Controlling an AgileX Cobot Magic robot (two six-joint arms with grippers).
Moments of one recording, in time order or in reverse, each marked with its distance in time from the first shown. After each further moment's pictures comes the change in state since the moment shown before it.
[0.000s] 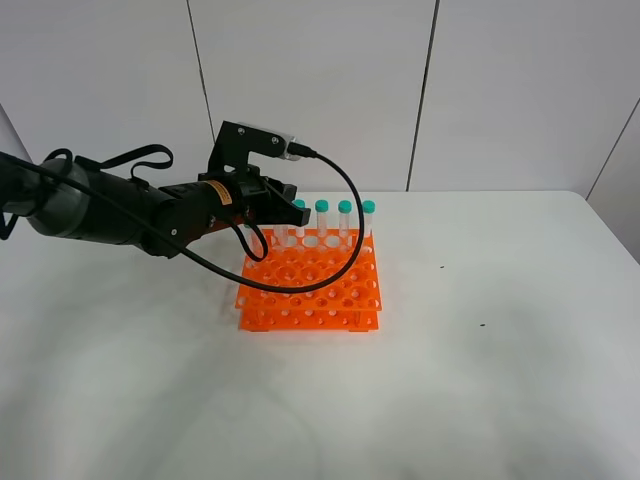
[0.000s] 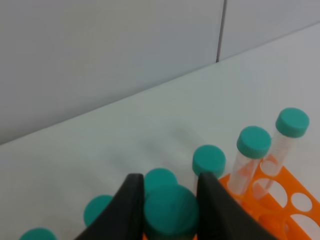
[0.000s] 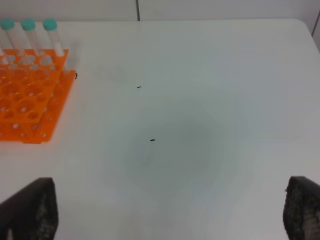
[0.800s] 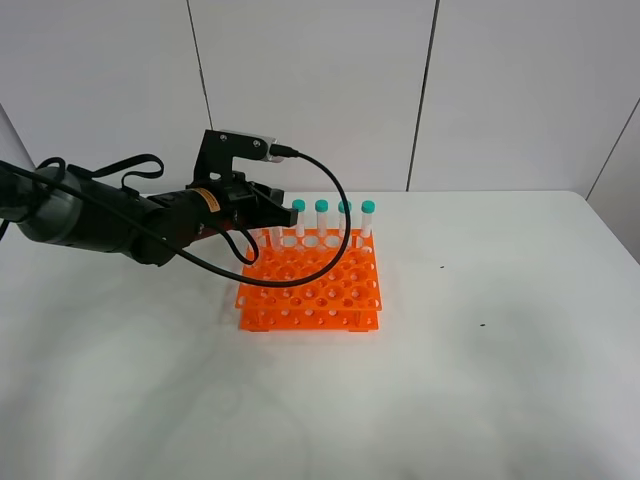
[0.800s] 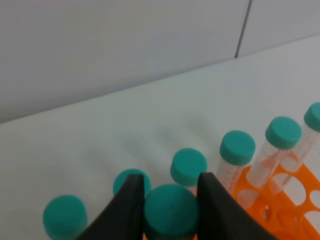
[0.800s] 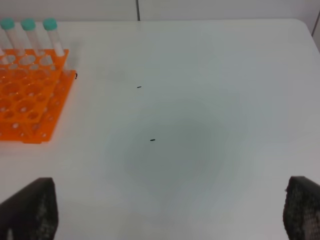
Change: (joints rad) left arm 0.028 0.001 0.046 -0.002 -0.053 -0.070; right arm 0.000 0.000 0.000 0.000 0.000 0.000
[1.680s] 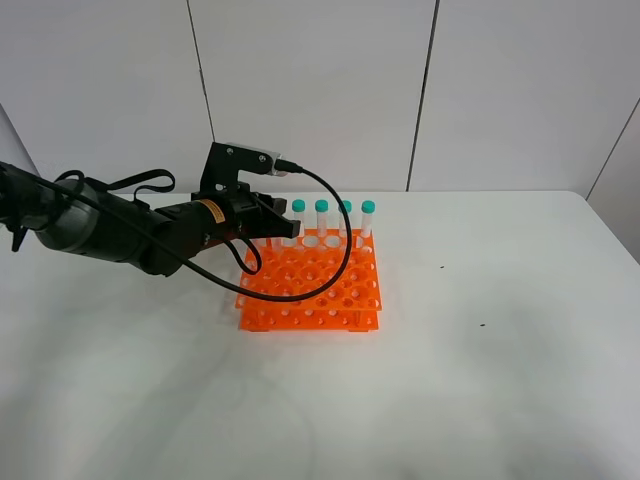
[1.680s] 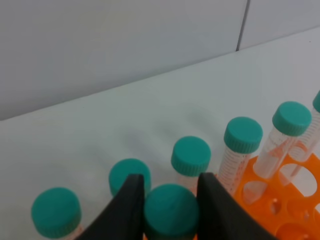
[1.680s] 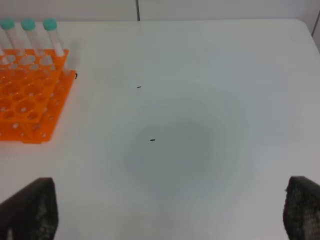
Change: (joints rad) left arm 0.000 0.060 0.001 0.000 -0.053 0.029; right arm 0.000 0.000 0.000 0.000 0.000 0.000
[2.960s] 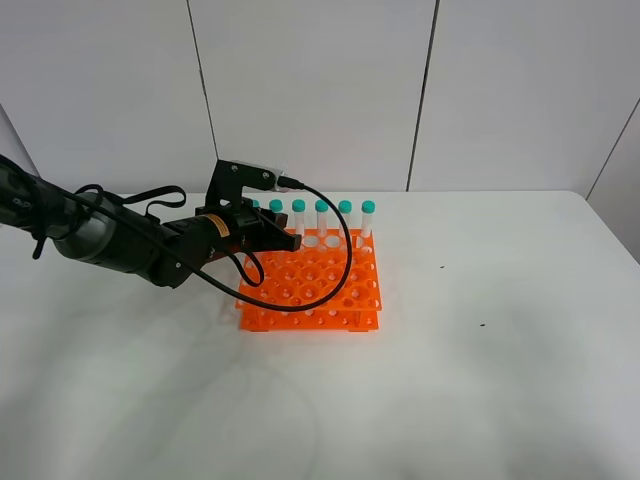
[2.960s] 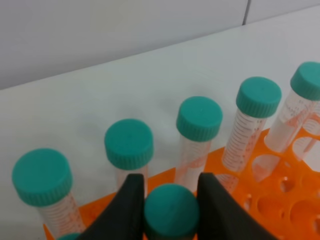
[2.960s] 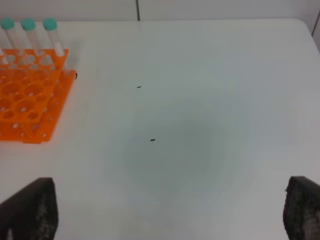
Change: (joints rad) left arm 0.001 0.058 0.000 0.000 -0.024 -0.013; right arm 0.000 0.000 0.000 0.000 0.000 0.000
